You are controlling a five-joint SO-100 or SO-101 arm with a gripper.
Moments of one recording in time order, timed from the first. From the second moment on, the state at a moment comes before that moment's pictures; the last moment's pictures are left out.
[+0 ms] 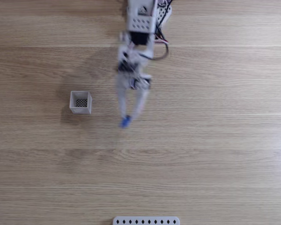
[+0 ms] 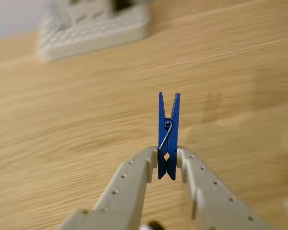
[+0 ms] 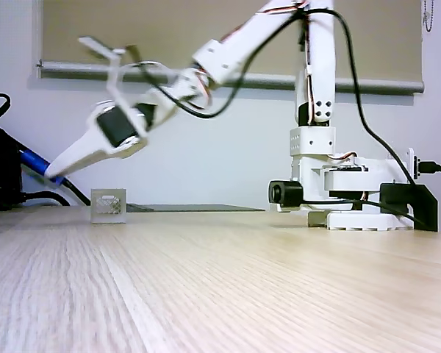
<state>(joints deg) 12.0 100.9 146.4 -18.6 -87.7</state>
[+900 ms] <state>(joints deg) 30.6 89.5 152.1 -38.9 -88.2</state>
